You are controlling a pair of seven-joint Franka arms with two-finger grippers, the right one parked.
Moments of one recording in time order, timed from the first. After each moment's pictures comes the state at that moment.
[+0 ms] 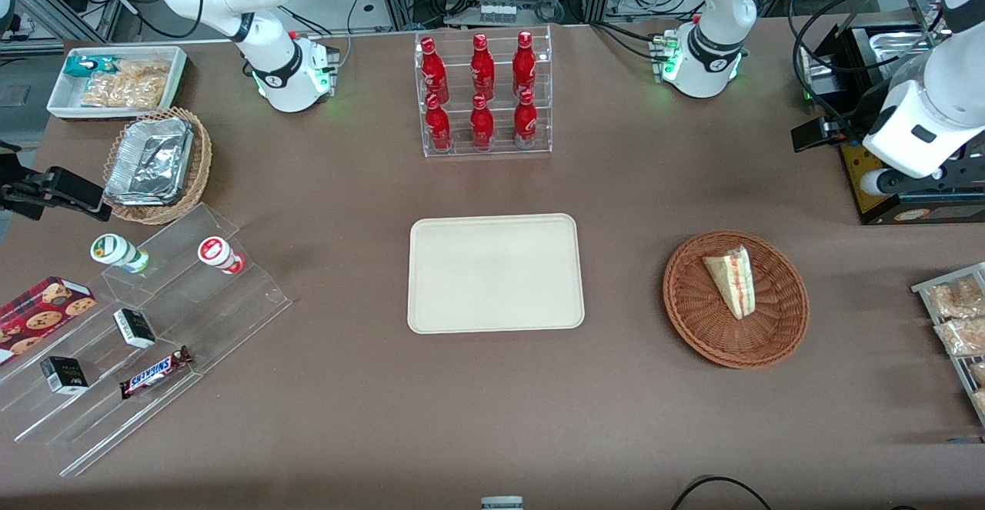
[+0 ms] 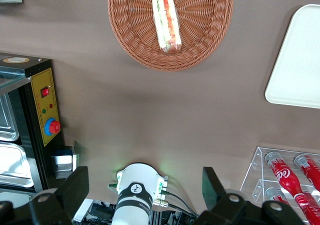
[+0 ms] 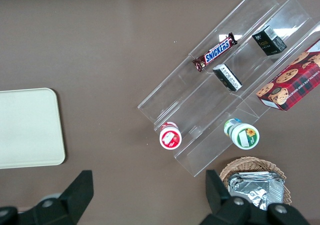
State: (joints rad) arm 0.12 0.07 -0.25 -1.46 0.02 1.22 -0.25
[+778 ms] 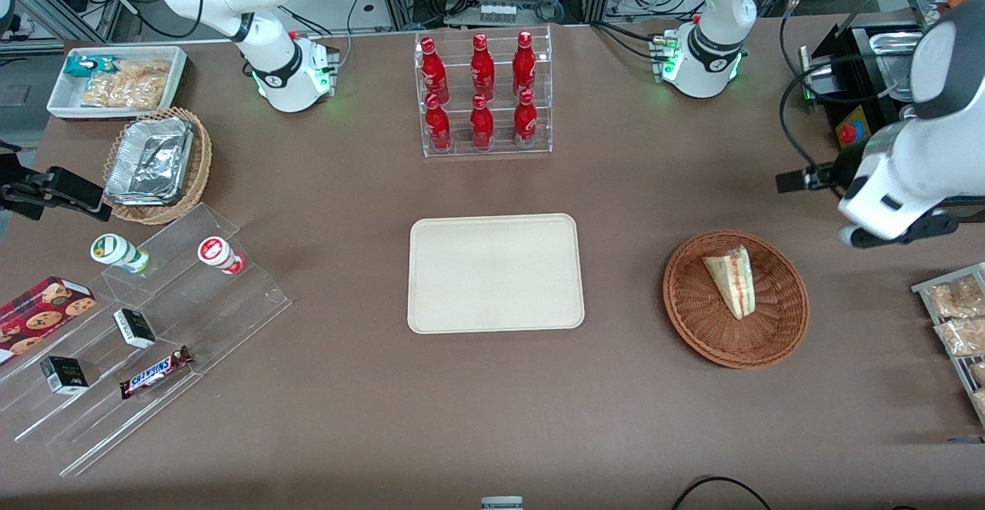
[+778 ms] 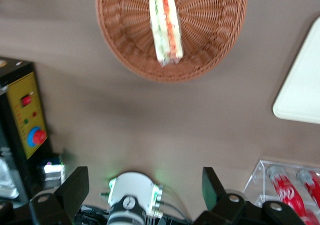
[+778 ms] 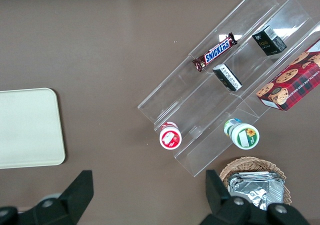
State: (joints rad) arm 0.12 0.20 -0.23 -1.55 0.02 1.37 -0.28
